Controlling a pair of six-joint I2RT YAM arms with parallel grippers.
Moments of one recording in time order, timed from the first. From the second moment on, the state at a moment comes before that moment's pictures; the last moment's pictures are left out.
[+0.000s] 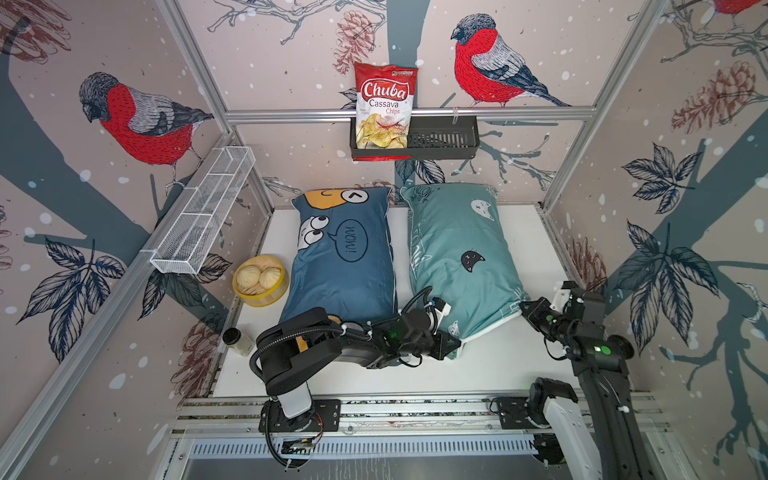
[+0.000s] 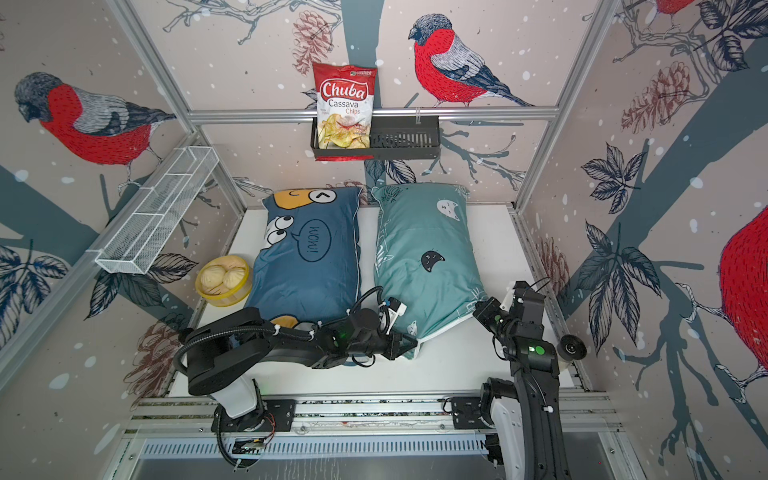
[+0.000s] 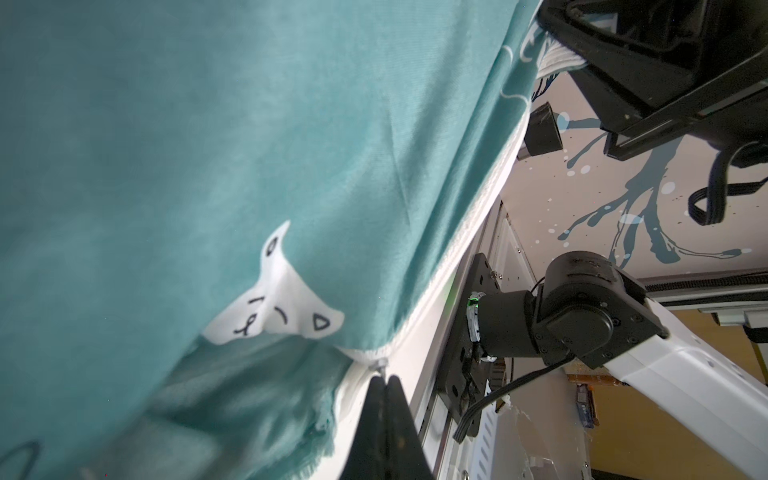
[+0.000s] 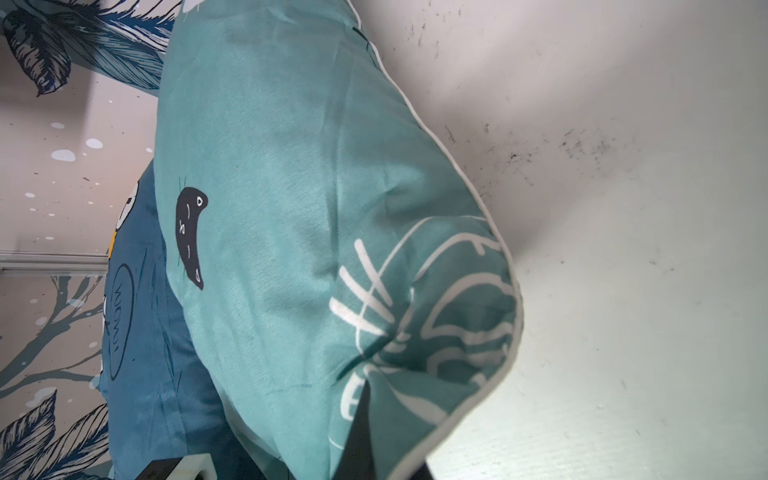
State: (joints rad) left arm -1.11 1.71 0.65 0.60 0.33 -0.83; right arm -0.15 0.59 0.56 -0.70 -0.39 0.62
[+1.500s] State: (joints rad) left arm -1.11 1.65 0.63 0.41 0.28 -0.78; right arm -0.29 0.68 0.64 -0.66 -0.35 0.52
